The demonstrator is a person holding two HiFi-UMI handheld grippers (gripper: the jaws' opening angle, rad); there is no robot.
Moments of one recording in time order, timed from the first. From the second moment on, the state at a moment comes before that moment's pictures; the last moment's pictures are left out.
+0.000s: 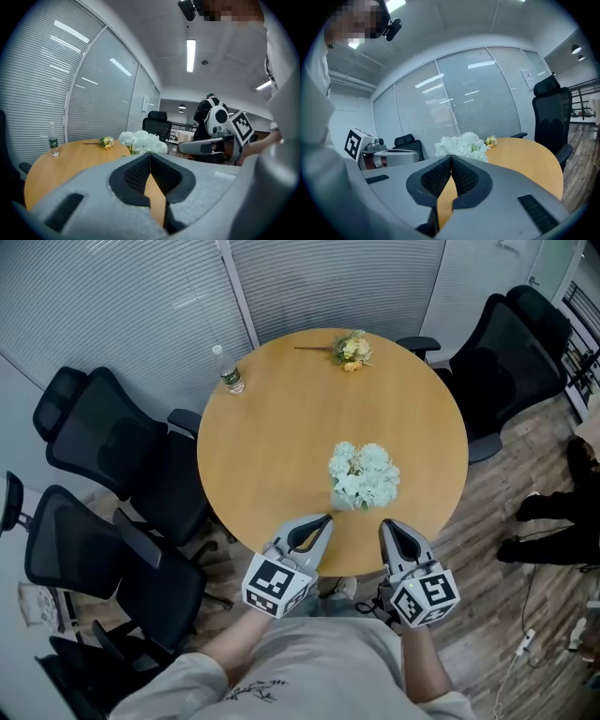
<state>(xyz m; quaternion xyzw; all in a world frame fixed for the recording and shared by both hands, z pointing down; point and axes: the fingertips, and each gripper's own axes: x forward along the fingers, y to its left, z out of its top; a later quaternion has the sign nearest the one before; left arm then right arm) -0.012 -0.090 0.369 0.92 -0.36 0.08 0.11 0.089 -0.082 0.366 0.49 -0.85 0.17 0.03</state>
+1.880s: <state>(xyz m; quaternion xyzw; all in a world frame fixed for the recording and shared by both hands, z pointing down) 0.023 -0.167 0.499 0.92 -0.32 0.17 0.12 0.070 -0.140 0.457 0.43 -0.88 0.19 0.08</state>
